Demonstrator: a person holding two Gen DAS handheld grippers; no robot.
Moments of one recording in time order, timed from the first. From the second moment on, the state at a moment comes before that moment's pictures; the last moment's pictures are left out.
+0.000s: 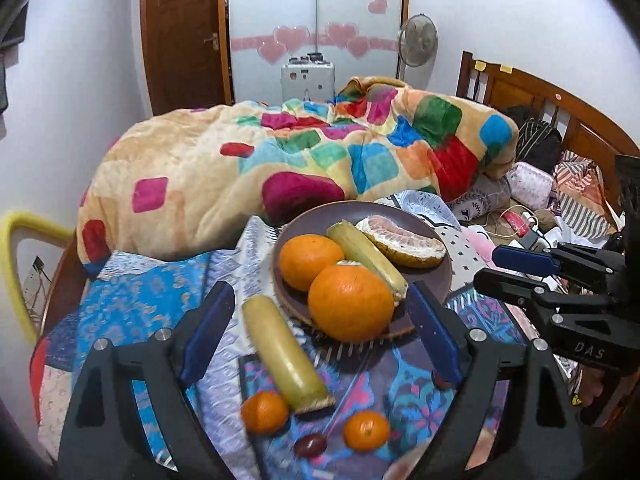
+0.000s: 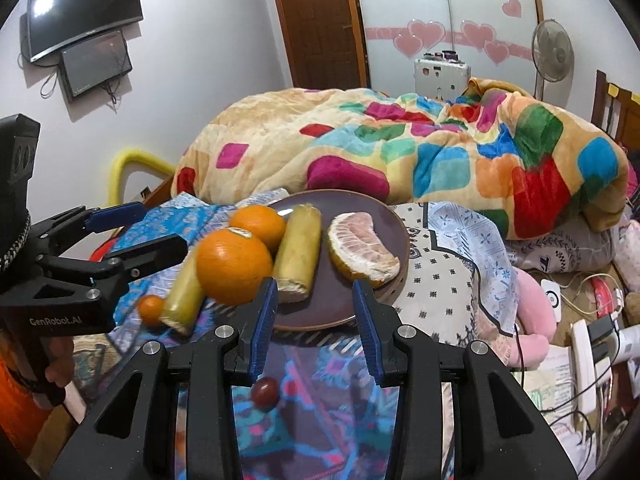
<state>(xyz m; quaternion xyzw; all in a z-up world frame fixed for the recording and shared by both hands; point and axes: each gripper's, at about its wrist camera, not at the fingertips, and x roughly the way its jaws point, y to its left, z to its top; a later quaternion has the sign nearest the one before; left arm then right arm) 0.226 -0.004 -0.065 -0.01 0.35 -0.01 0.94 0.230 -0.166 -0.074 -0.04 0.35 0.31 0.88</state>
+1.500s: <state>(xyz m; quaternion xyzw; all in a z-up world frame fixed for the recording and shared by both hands) 0.110 0.038 -0.138 -0.04 0.40 0.01 0.92 0.132 -0.145 -0.146 -0.09 0.36 0.33 0.87</state>
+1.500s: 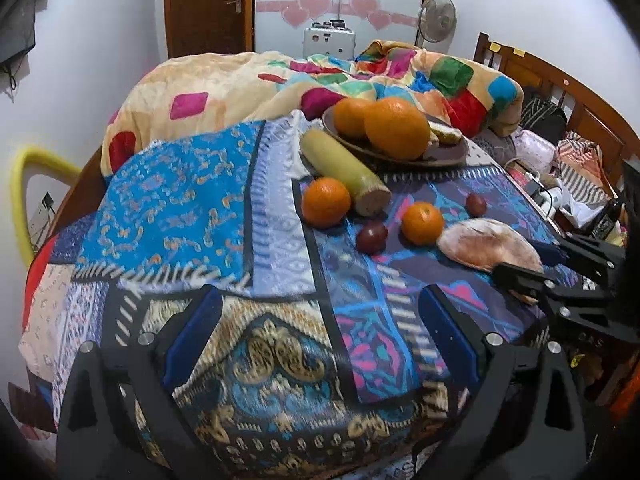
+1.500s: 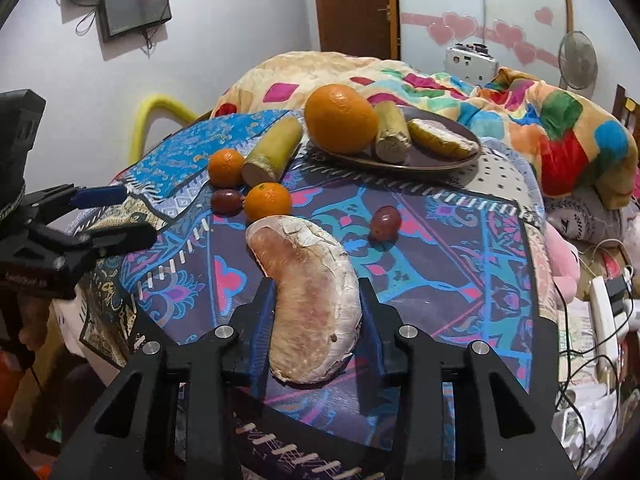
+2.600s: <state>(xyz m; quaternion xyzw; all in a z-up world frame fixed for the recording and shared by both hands) 0.182 0.040 -0.144 -0.01 0.41 -0.01 0.91 0.189 -0.182 -0.113 -0.04 0.33 0.29 0.90</state>
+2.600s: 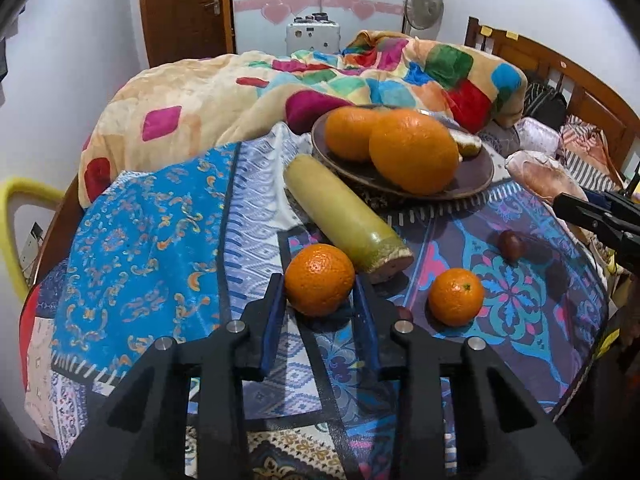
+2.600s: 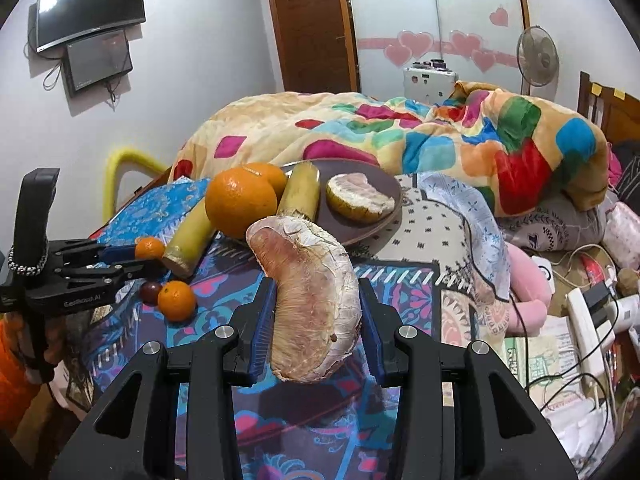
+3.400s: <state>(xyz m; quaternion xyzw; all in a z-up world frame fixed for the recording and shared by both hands) 0.247 -0.001 -0.069 0.02 0.33 -0.03 0.94 0.248 -0.160 -0.080 -0.07 0.28 0.27 0.92</state>
